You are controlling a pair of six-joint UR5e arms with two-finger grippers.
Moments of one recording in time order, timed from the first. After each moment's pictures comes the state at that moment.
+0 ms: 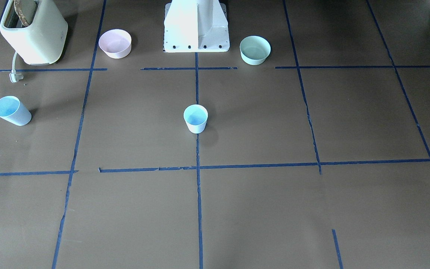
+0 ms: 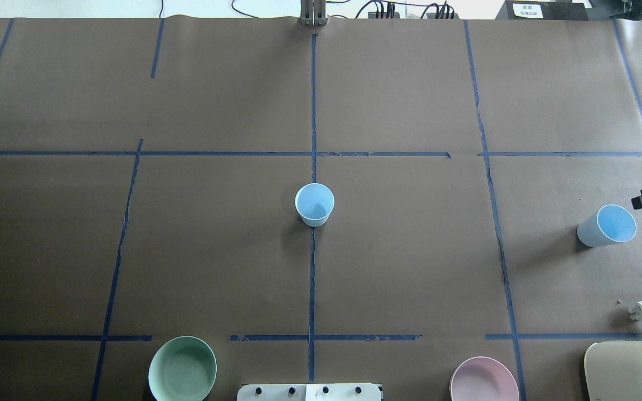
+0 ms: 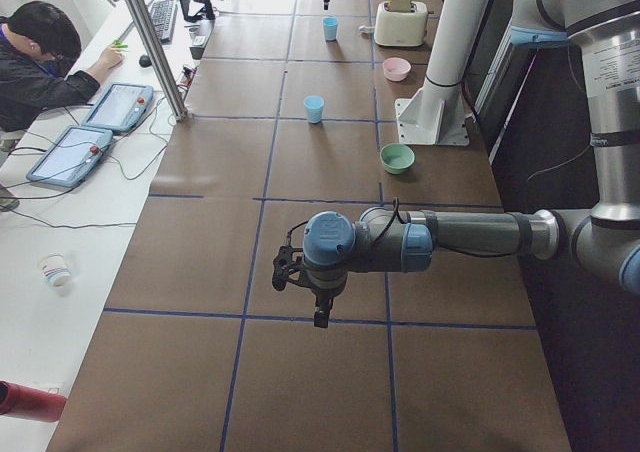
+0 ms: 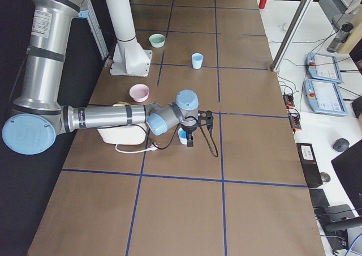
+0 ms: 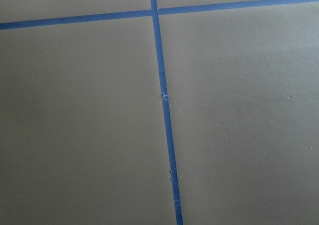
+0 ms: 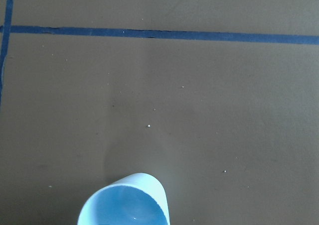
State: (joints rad) left arm -1.62 -1.31 -1.84 -1.55 -2.45 0.16; right arm 1.15 -1.79 1.82 -1.07 2.29 0.59
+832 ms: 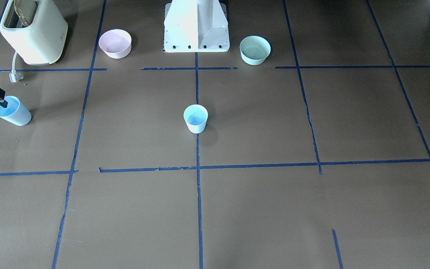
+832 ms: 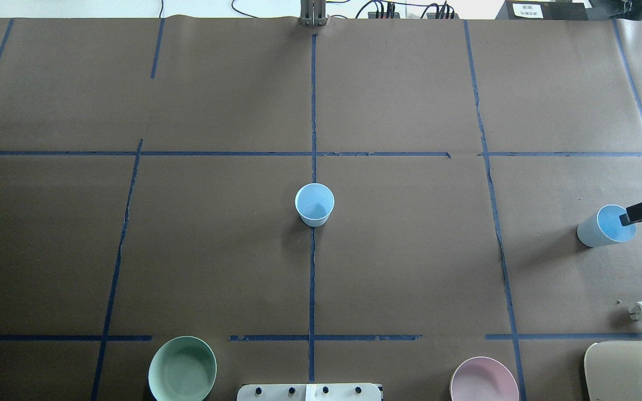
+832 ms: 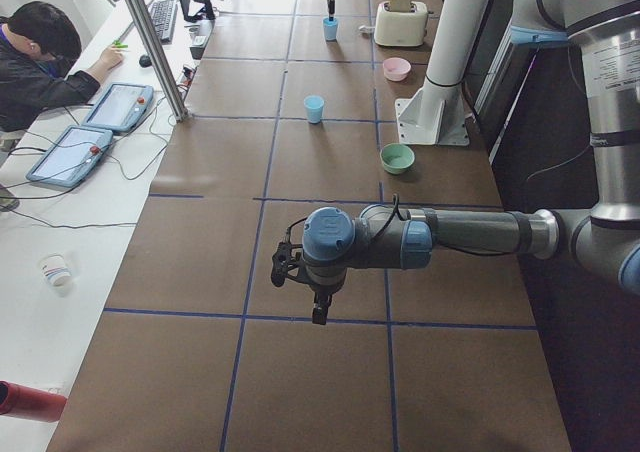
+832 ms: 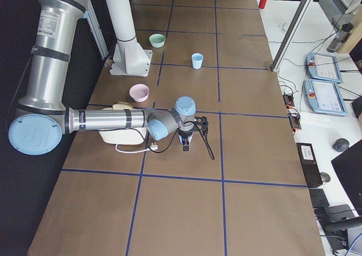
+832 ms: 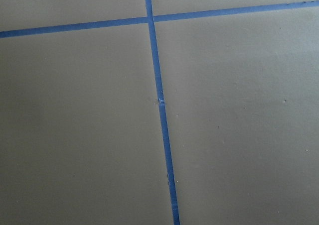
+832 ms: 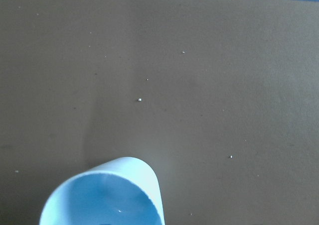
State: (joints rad) left arm -1.62 -1.31 -1.85 -1.55 -2.44 0.16; right arm 1.06 -1.79 1.75 -1.04 2.25 0.60
